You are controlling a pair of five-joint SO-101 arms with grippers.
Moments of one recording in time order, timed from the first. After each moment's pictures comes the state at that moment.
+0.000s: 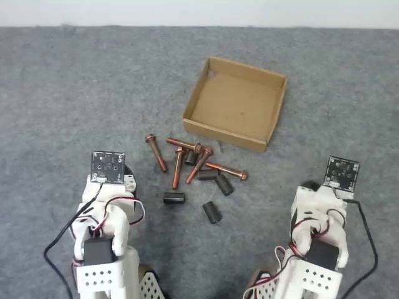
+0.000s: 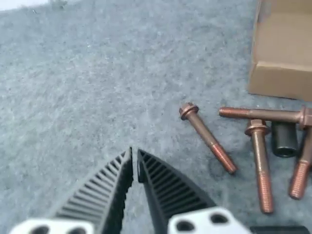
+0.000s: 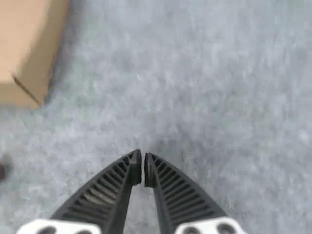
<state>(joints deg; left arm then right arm) -12.1 -103.2 97.1 53.7 -5.2 14.4 -102.7 95.4 55.7 2.9</state>
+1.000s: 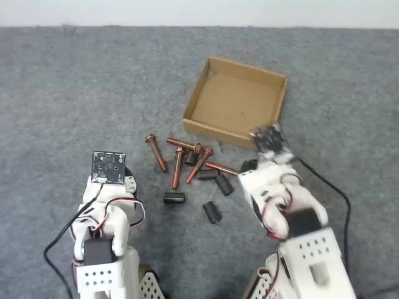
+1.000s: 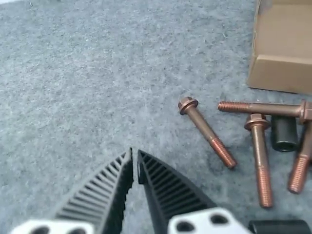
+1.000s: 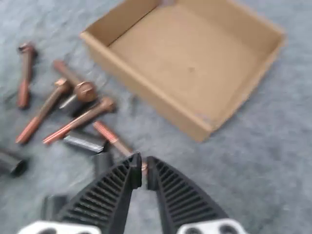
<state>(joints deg) -12.1 -103.2 97.1 55.4 -5.2 -23.1 -62.8 66.5 51.4 6.5</state>
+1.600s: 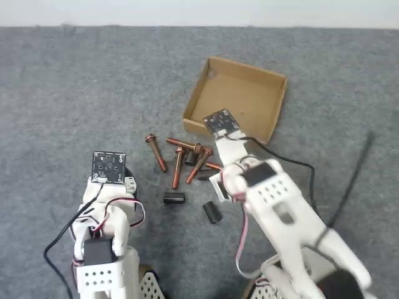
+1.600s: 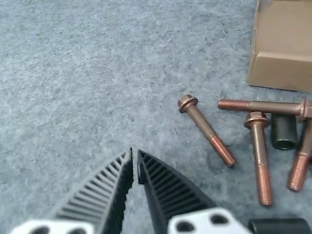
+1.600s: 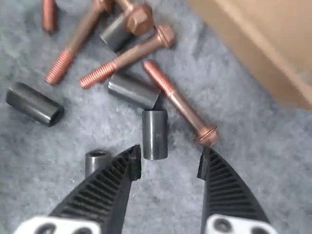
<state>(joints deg) -12.1 -103.2 97.1 55.8 -5.2 -32.7 -23.5 47.6 56.0 -0.3</state>
